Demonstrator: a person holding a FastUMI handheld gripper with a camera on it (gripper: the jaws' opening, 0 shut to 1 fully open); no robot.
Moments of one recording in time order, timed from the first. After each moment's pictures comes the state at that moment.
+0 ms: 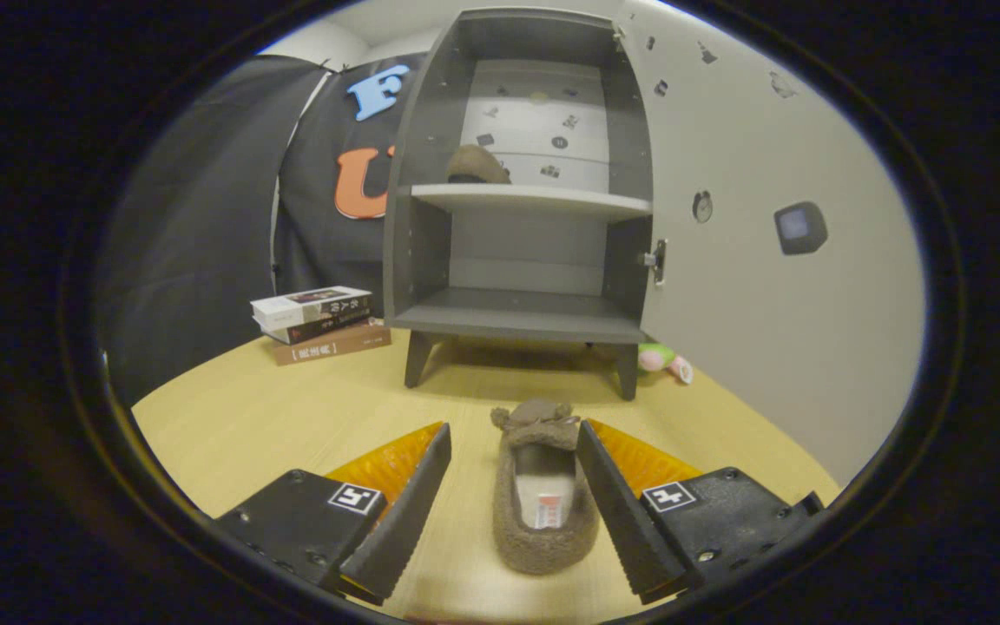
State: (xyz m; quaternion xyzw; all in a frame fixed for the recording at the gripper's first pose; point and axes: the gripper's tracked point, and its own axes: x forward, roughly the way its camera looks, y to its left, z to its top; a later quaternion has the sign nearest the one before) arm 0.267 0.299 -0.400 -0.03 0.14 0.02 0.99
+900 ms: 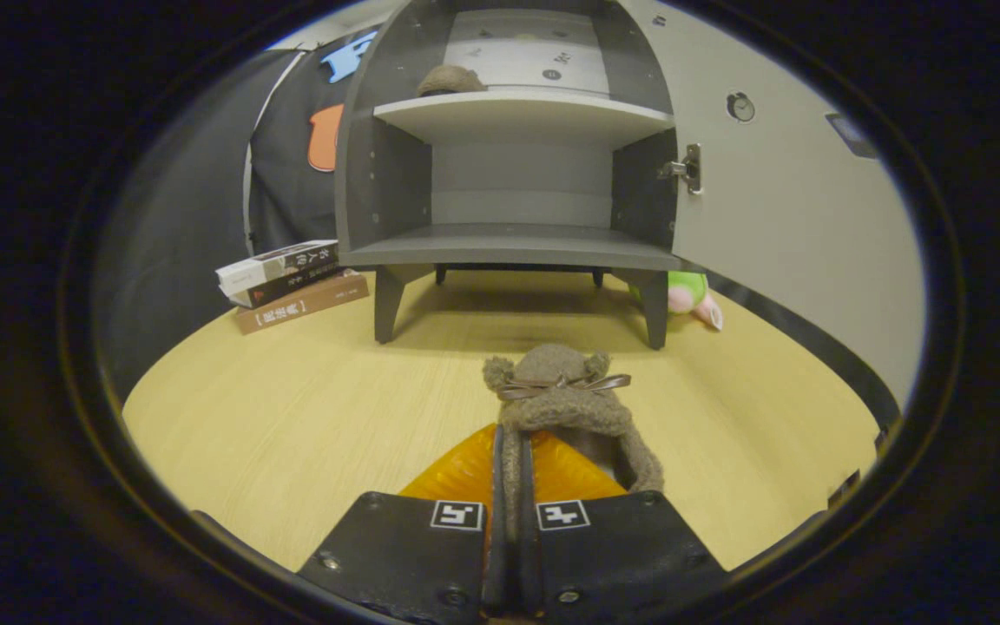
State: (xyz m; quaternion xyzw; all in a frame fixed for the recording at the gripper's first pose) arm 0.317 0.290 -0.452 -0.01 0.21 0.02 0.98
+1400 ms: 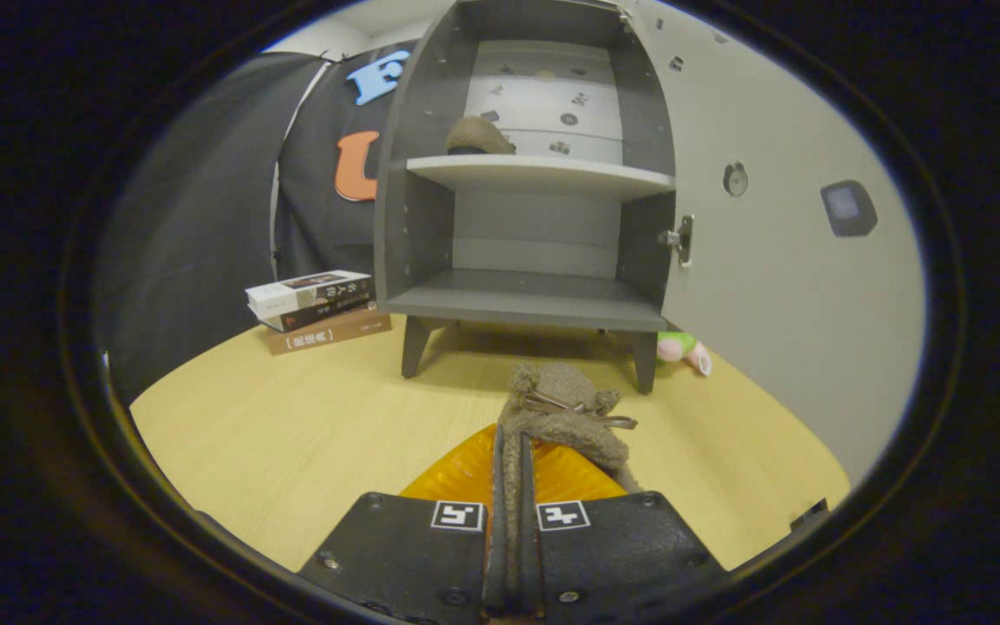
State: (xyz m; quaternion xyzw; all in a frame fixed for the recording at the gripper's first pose) arm 0.283 0.302 -0.372 -0.05 0.14 0.05 0.99
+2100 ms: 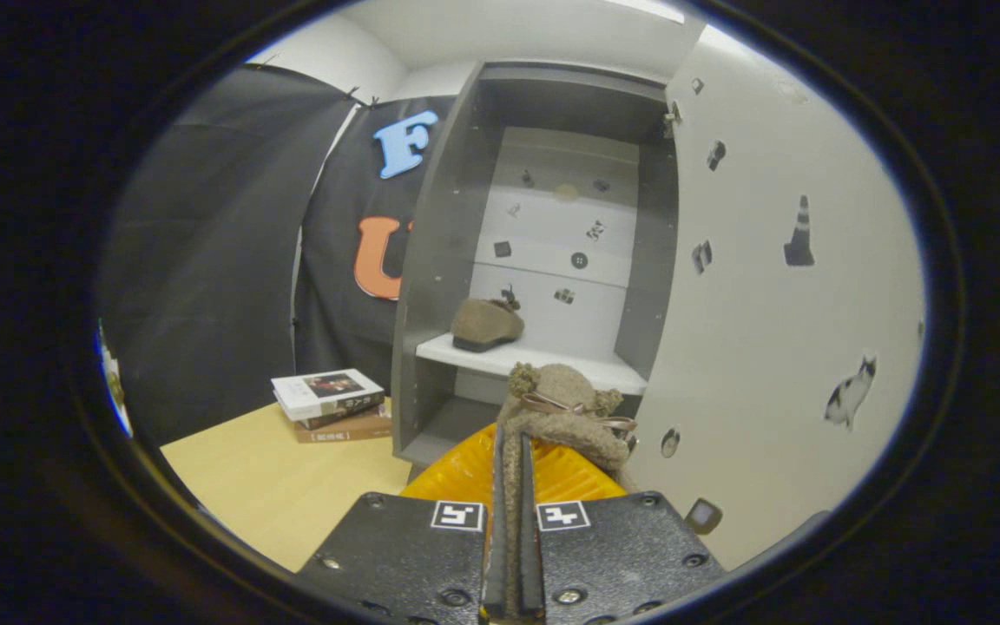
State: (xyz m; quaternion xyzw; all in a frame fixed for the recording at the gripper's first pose) arm 0.269 0.294 -0.119 -0.10 0.05 0.06 0.99
